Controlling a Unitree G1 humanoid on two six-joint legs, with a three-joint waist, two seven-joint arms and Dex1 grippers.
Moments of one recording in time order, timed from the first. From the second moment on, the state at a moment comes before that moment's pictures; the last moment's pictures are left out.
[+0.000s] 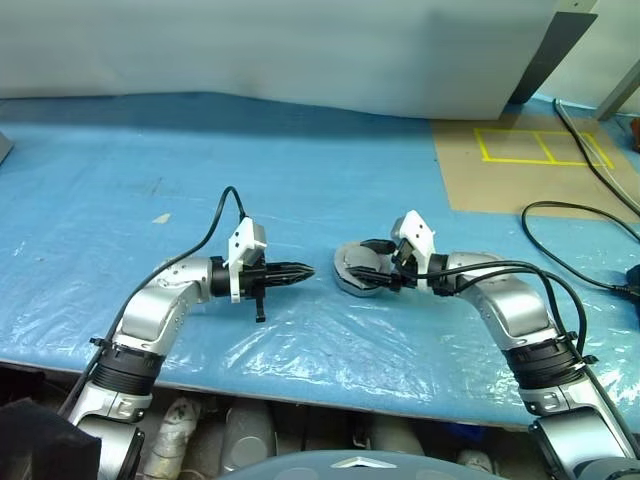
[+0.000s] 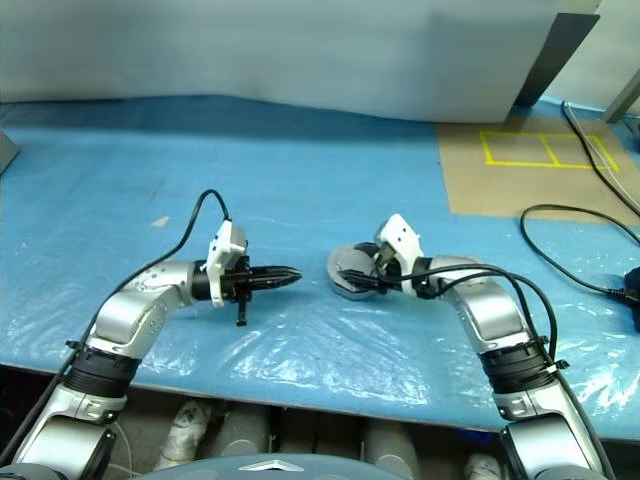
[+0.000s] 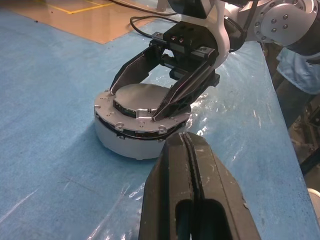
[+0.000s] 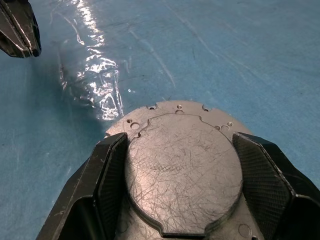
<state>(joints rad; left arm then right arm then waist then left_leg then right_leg) -0.34 0.47 -0.13 -0.01 -0.44 0.35 -1.17 -0.36 -0.53 0.16 -0.06 0.28 0.50 0.89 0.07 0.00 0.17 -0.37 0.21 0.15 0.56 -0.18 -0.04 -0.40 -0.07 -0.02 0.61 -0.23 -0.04</state>
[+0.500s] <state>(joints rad) -0.33 0.46 -0.13 0.15 -0.41 0.20 -1.24 -0.32 -0.53 0.20 -0.02 0.20 0.35 0.87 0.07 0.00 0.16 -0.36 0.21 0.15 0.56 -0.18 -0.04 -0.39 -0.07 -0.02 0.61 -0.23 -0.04</state>
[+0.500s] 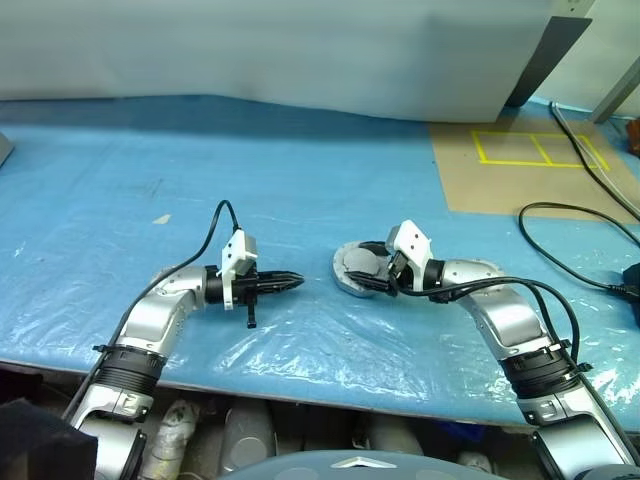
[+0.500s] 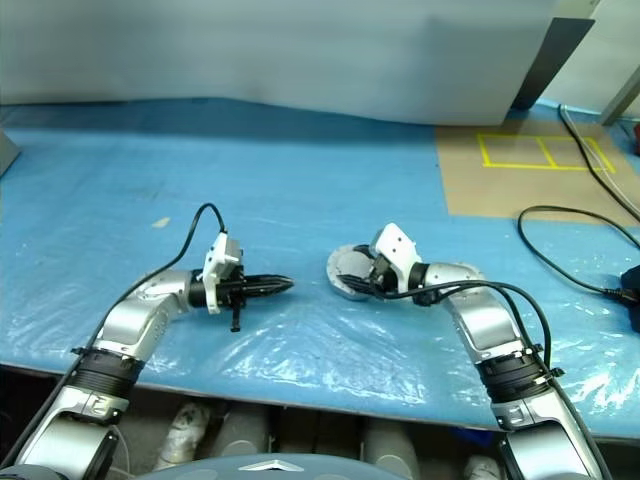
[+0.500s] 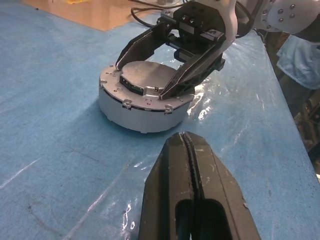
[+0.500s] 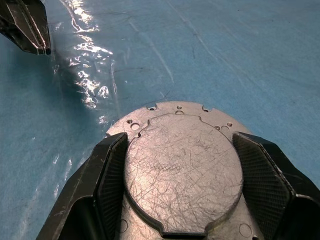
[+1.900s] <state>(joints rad) -0.34 0.46 -0.13 -0.01 -0.42 0.34 -1.19 -0.28 -0.55 0.13 -0.04 0.28 0.47 0.85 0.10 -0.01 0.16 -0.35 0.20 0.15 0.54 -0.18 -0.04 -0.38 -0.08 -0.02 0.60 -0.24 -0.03</state>
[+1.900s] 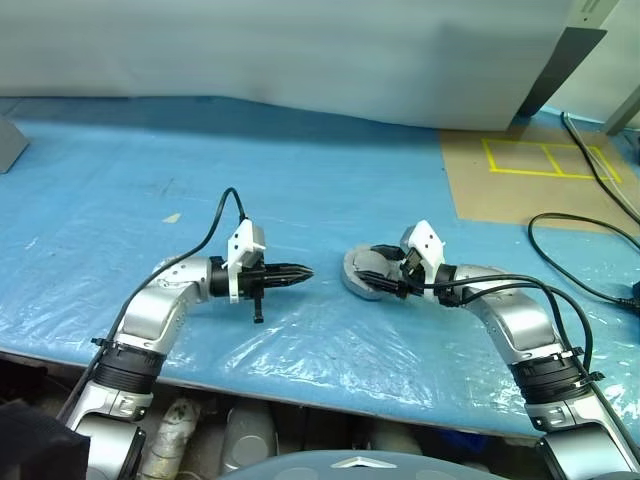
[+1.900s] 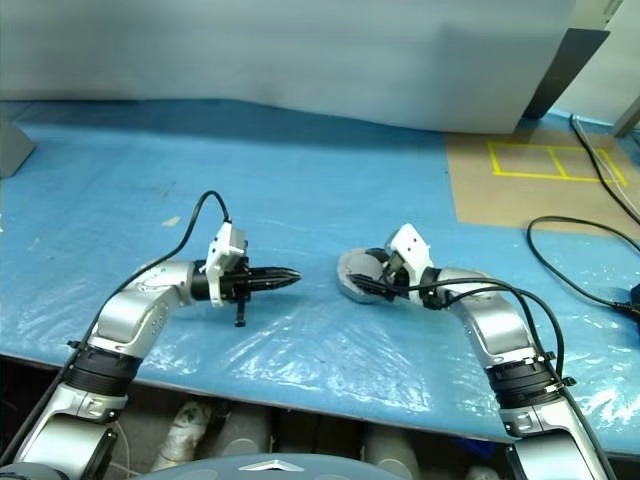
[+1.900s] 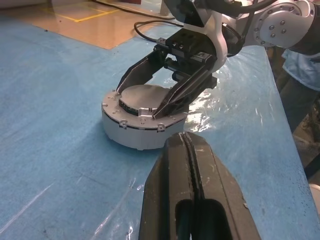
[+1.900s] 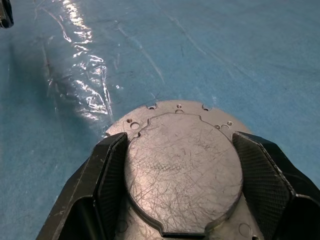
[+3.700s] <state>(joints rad) -0.50 0.26 -0.26 0.27 -0.20 0.12 -1.03 -0.28 -0.48 0.14 -0.08 0.20 0.44 0.76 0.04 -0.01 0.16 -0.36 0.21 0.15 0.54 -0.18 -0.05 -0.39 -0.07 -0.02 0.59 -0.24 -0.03</state>
